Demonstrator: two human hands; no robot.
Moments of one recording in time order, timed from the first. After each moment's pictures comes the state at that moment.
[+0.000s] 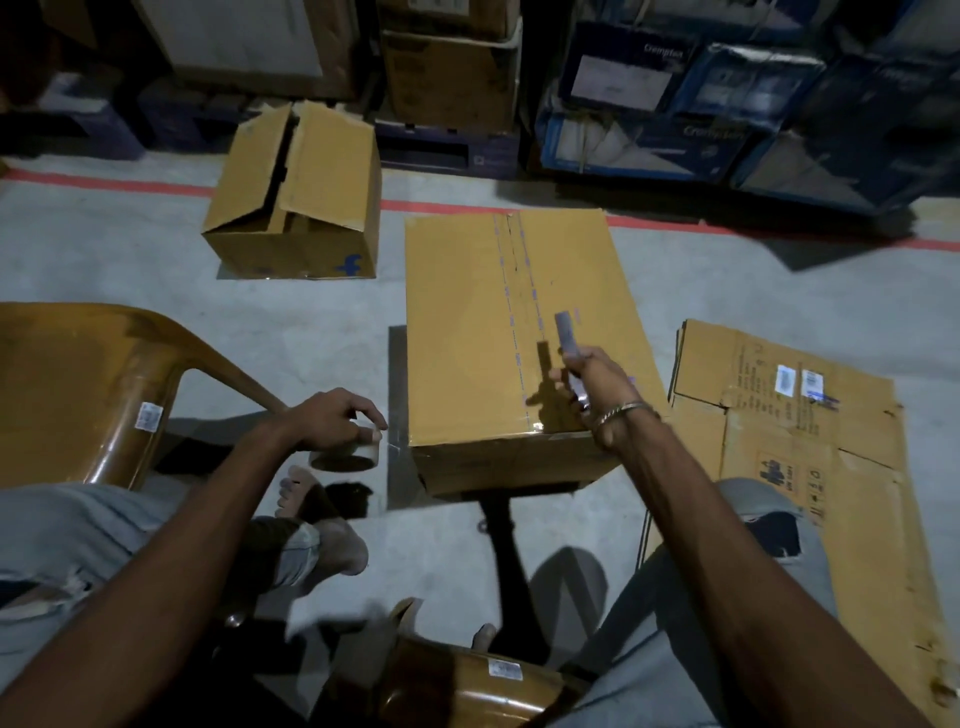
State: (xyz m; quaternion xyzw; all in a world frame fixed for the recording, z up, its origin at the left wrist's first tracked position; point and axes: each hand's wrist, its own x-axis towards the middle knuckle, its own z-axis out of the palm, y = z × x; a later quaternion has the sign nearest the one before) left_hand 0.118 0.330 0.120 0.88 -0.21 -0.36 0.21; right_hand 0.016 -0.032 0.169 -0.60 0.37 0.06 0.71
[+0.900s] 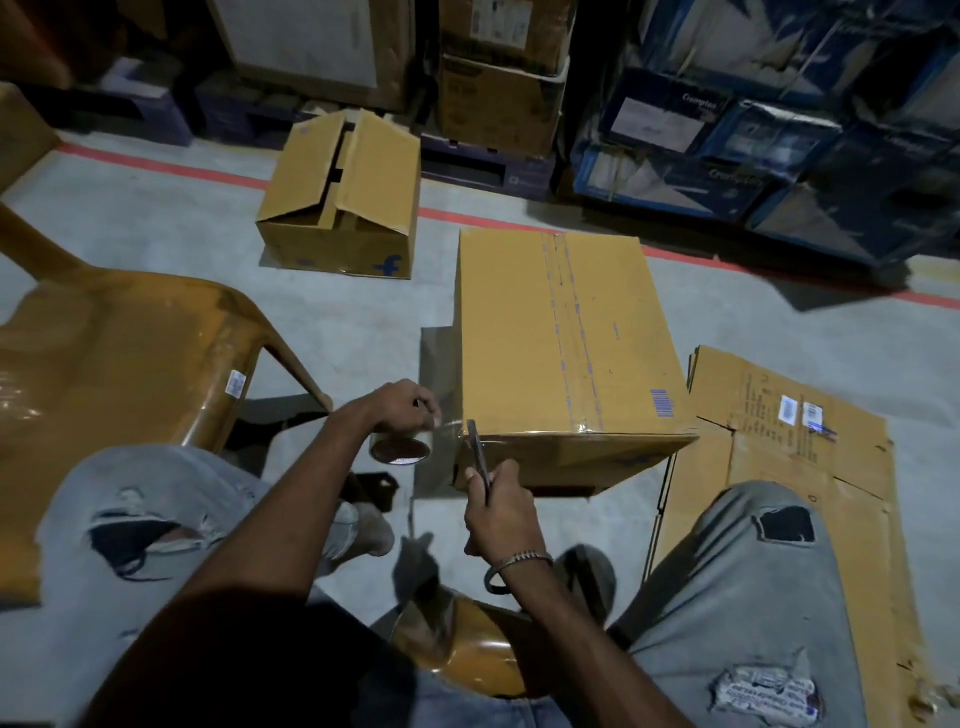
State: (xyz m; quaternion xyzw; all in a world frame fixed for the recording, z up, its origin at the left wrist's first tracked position) left_hand 0.100 0.331 0.129 0.88 -0.19 -0.35 0.26; right_hand -0.100 0.188 0.167 -0.84 0.27 0.10 0.46
